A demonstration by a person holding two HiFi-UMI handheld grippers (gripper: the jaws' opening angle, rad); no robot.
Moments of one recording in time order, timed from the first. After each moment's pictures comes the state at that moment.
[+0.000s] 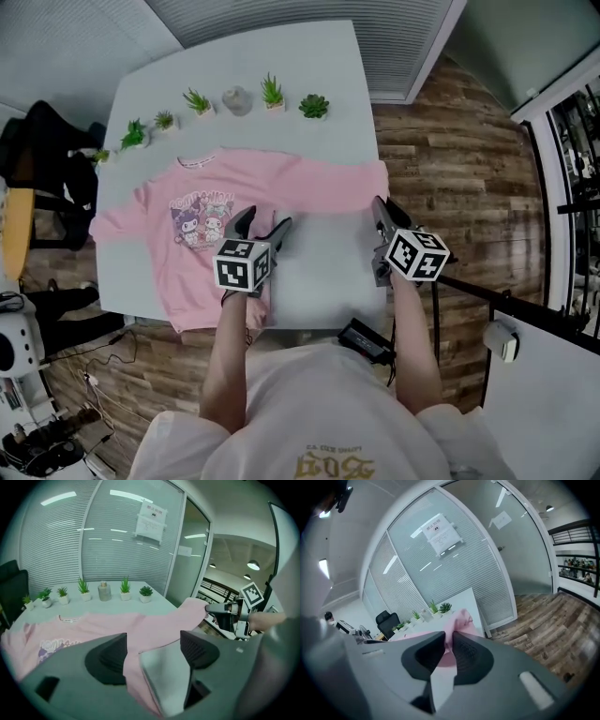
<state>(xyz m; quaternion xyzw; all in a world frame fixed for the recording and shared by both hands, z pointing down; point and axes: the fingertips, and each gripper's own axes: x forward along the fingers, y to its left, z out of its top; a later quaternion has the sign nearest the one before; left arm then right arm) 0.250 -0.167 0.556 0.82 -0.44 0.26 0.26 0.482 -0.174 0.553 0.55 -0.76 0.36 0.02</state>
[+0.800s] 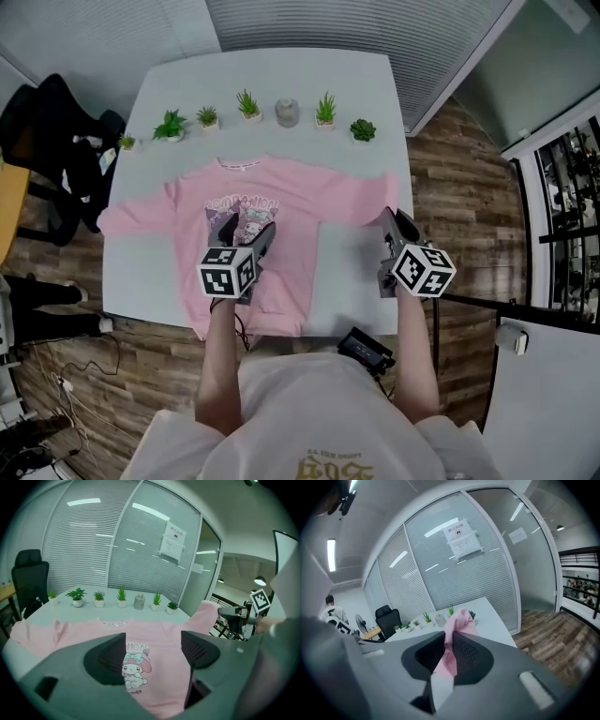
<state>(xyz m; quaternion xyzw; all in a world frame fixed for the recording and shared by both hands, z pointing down) 0.078 -0.172 0.515 0.81 -0.50 0.18 0.27 0.366 -0.177 0.481 0.57 -0.77 0.28 0.04</state>
